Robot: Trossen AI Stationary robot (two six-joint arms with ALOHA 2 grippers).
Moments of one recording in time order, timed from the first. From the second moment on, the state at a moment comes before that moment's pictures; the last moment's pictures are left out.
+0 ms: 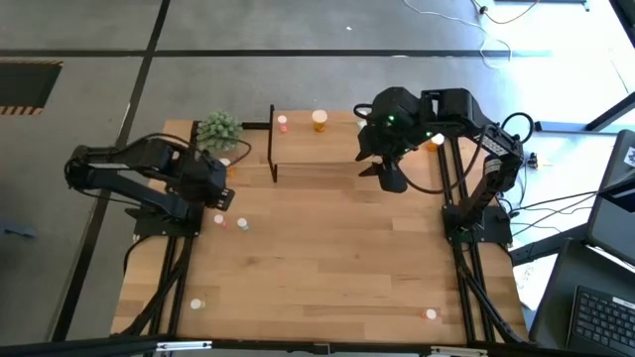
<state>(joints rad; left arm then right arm) -0.07 1.01 1.26 -1.50 -0.05 -1.36 -0.14 1.75 2.35 -1.53 -0.21 -0.22</state>
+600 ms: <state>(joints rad) -0.07 1.02 0.95 -1.25 0.08 -1.20 -0.14 1.75 2.35 -1.54 -0.21 -0.21</state>
